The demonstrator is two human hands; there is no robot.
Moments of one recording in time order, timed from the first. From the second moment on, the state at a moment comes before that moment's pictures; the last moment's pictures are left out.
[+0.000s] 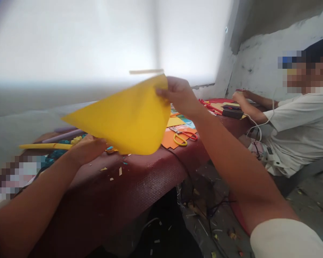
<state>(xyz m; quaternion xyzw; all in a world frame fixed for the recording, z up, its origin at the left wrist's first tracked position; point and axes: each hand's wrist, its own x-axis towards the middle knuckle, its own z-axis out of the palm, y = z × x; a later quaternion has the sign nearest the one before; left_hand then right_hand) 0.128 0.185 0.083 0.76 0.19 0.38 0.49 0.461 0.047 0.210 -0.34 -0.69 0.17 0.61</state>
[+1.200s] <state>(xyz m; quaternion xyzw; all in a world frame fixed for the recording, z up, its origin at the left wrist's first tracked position) 0.154 0.135 0.113 0.63 0.25 0.50 0.54 0.347 0.091 0.119 -0.31 -0.56 0.35 0.69</state>
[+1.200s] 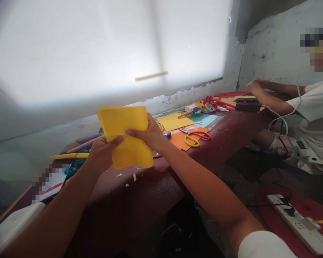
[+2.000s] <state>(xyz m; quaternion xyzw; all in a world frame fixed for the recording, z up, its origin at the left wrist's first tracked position) 0.129 -0.046 0.091 0.51 0.34 0.42 0.67 0.329 -0.076 0.059 -0.35 -0.40 0.59 0.61</state>
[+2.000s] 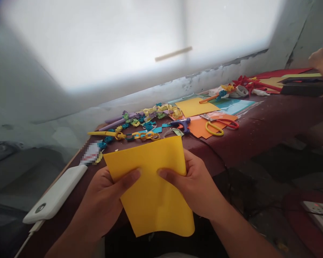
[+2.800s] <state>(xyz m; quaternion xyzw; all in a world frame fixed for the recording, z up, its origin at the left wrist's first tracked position) 0.124 -0.049 0.089 0.51 0.35 0.39 0.68 0.329 -0.076 0.051 -0.34 -0.41 0.60 0.60</state>
